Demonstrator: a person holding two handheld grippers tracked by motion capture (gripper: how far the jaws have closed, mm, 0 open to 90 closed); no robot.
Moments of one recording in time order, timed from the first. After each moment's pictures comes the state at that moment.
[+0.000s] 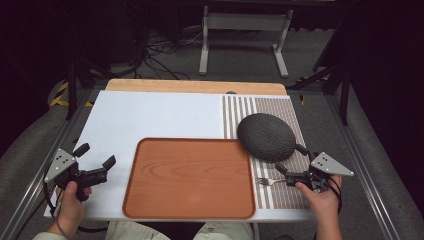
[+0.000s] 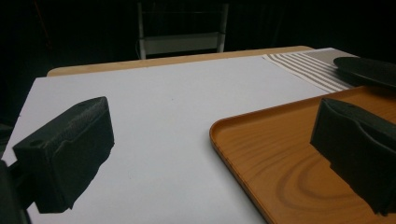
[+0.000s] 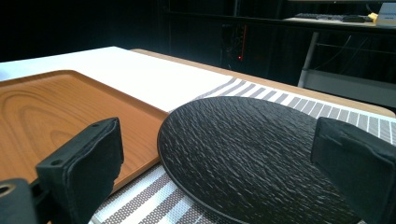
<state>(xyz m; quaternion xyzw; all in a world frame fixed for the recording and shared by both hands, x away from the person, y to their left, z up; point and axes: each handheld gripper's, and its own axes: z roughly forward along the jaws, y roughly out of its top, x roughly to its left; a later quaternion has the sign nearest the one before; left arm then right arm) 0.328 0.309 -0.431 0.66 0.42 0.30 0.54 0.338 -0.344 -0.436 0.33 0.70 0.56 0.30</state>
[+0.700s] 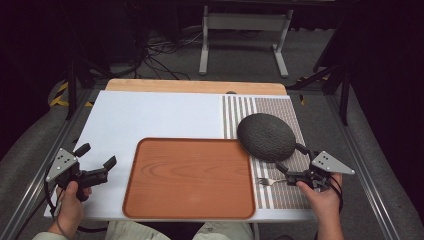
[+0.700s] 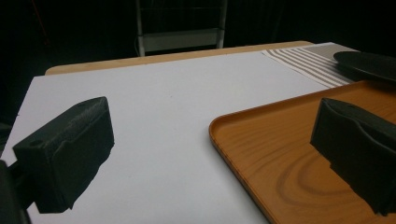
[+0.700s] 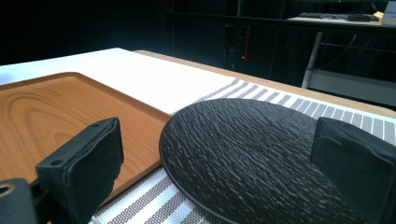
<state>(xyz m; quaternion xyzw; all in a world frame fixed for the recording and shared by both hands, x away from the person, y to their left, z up) 0.328 0.308 -0.431 0.67 0.42 0.30 0.53 0.340 -0.346 -0.431 0.32 0.70 0.56 0.30</state>
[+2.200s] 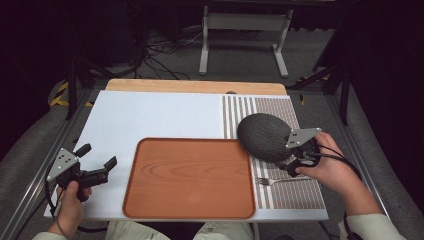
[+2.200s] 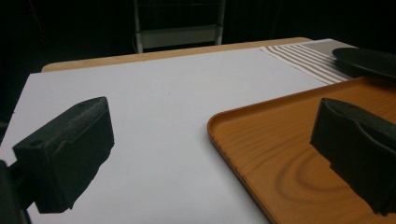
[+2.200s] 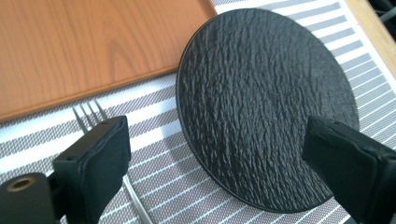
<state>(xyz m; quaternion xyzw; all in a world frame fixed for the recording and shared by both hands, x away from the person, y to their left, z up) 0.329 0.307 -0.431 0.67 0.42 0.29 0.53 0.384 -0.309 -0.357 0.18 0.93 0.24 0.20</state>
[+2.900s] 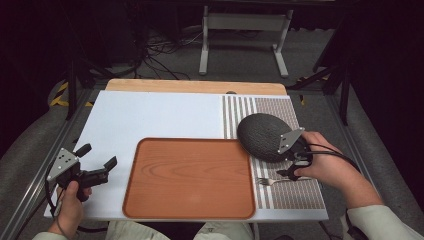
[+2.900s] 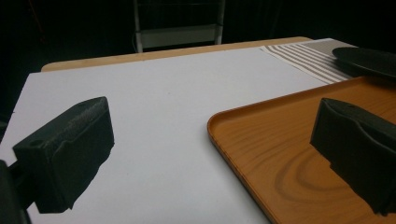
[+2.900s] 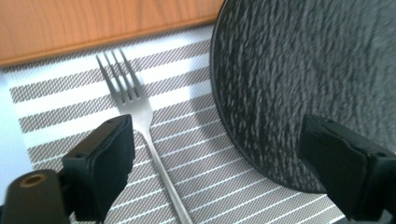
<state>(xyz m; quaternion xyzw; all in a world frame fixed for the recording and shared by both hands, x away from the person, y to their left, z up) 0.329 0.307 -0.432 0.68 0.42 0.29 0.53 0.389 -0.296 -0.361 0.14 0.97 0.14 0.14</state>
